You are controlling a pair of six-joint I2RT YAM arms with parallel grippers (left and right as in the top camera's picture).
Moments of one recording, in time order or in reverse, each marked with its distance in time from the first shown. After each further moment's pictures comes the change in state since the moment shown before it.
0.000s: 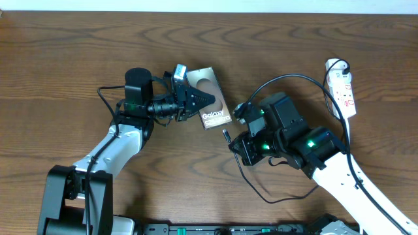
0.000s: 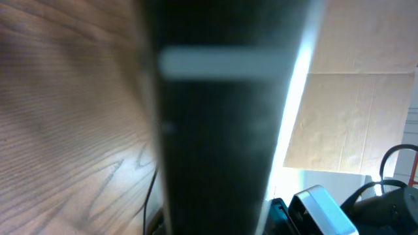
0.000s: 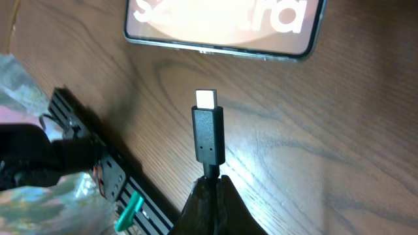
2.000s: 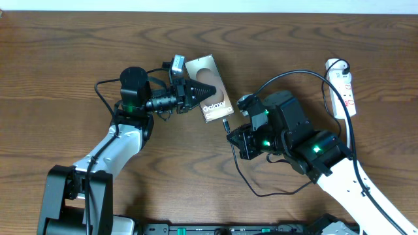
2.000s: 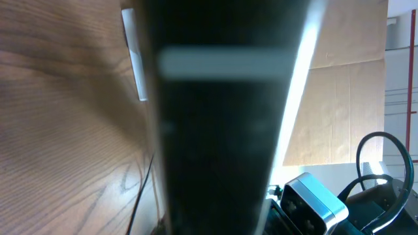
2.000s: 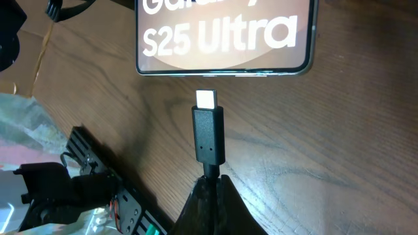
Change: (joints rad) left arm 0.000 0.000 0.000 0.239 0.001 -0.104; right arm 0.005 -0.043 0.000 0.094 0.037 0.113
